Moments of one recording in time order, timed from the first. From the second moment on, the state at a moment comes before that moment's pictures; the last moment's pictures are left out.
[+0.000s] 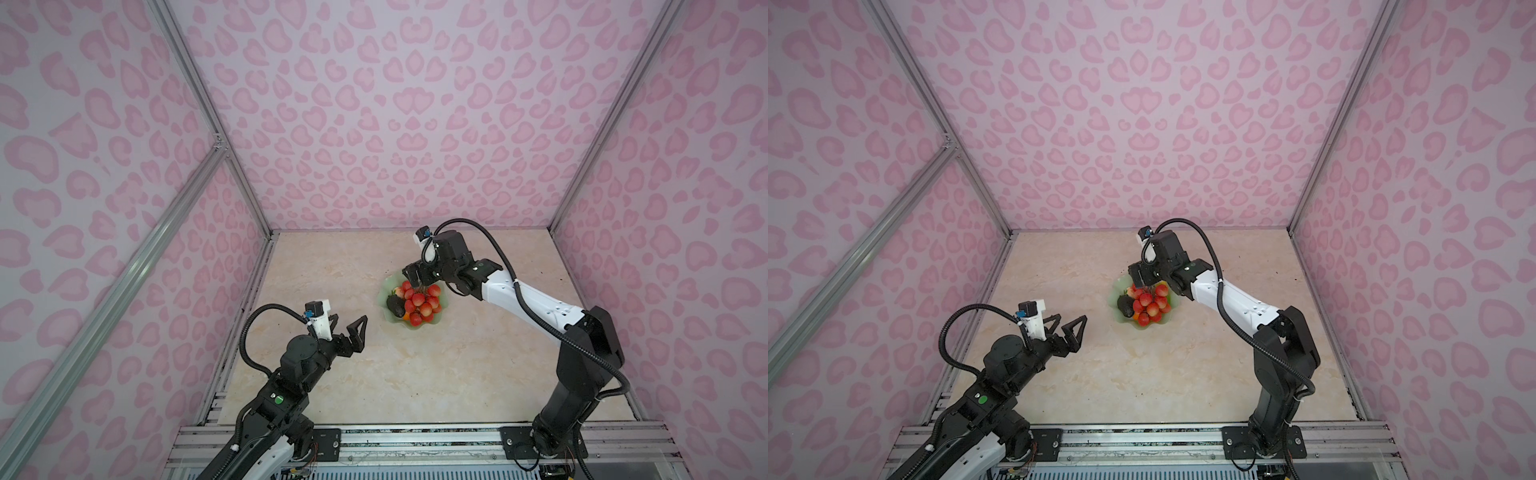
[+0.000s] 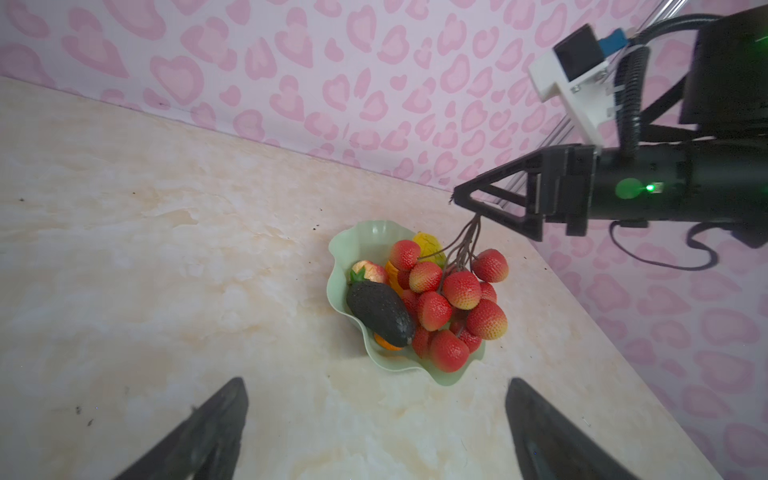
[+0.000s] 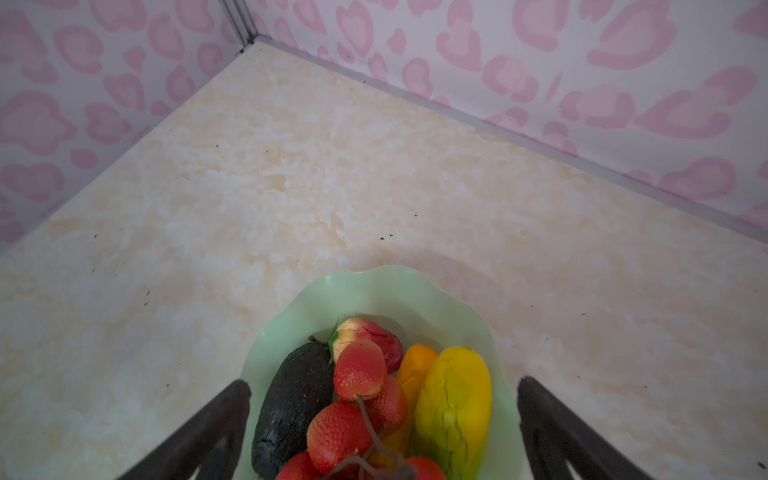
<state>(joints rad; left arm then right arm) -0.53 0.50 0.35 -0.07 -0.10 -0.46 0.60 1.71 1.42 -0.32 -0.03 0.12</state>
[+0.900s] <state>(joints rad) -0.01 1.35 0.23 0.79 -0.36 -0.16 0.20 1.42 0.26 0.76 0.58 -0.04</state>
